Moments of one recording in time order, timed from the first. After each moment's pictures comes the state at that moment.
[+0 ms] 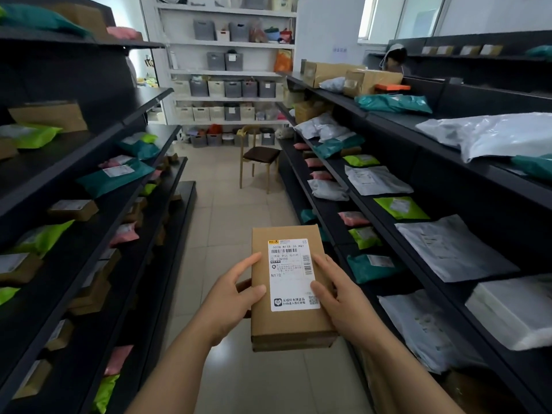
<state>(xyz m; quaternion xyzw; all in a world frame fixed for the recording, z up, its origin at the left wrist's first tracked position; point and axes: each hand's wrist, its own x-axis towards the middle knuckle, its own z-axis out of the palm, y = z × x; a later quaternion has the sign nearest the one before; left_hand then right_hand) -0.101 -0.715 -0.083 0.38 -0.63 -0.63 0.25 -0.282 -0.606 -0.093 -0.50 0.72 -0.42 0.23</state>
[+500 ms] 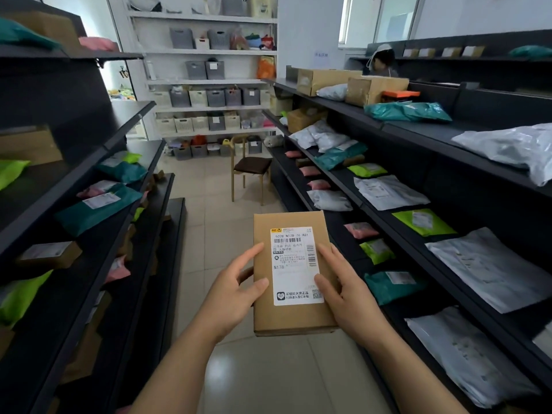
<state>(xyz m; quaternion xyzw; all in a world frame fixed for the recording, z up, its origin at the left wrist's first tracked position) -0.101 -0.911 -0.073 0.31 -0.68 -0.61 0.27 -0.269 -0.779 -0.079 -0.48 0.72 -0.47 0.16</state>
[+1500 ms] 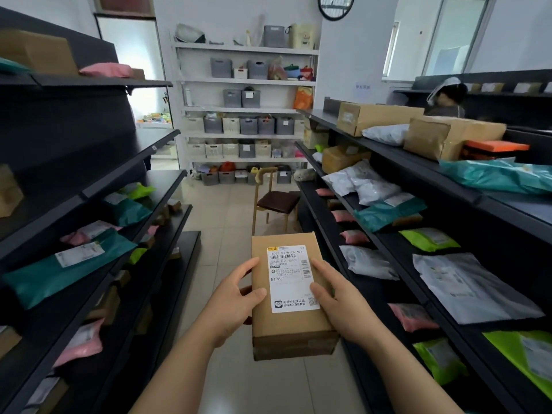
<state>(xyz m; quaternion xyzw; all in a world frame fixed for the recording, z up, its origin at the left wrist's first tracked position) -0.306 -1.214 -0.050 0.41 -0.64 -0.59 0.28 -0.489 -1.121 -0.058 -0.52 0.72 -0.41 0.22</state>
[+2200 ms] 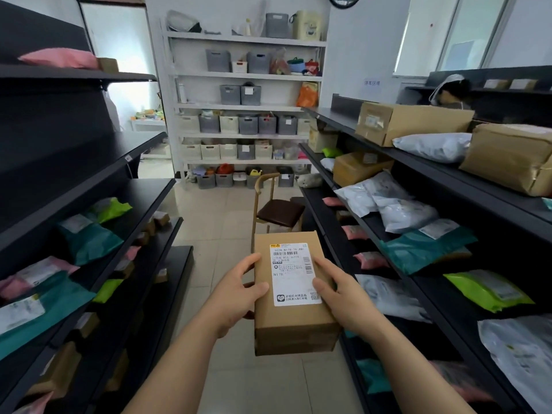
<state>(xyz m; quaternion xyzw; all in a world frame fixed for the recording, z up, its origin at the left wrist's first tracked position) -0.438 -1.482 -0.054 0.41 -0.65 -0.58 0.26 -0.621 -1.385 -0.060 -0.52 0.71 -0.41 0.25</state>
